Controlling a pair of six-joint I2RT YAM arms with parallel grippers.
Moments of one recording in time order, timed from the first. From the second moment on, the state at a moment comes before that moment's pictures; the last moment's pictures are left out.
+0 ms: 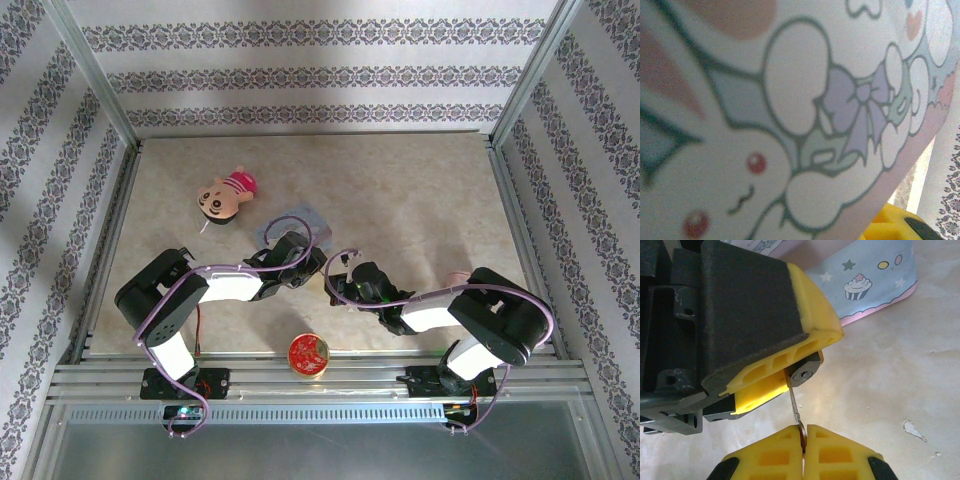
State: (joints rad) left arm -0.74 1.71 0.75 0.25 0.01 -1.37; right arm 0.84 1.53 0.35 0.66 -0.02 0.68
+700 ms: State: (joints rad) left arm -0.74 1.71 0.75 0.26 0.01 -1.37; right arm 0.84 1.51 0.32 0.66 -0.01 0.68
